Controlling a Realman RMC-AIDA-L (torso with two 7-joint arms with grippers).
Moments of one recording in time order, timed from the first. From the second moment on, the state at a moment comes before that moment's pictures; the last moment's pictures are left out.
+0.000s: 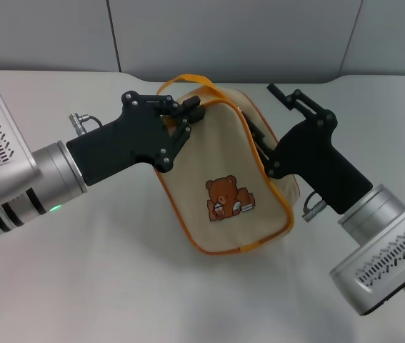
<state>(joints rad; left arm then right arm) -0.68 -2.08 0.58 0.19 1.66 1.47 -0.43 0.57 2.09 0.09 0.30 -1.93 -1.38 -0.50</state>
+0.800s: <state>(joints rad) -0.68 -2.08 0.58 0.19 1.66 1.47 -0.42 0.48 2.09 0.09 0.36 -1.95 -1.36 -0.62</state>
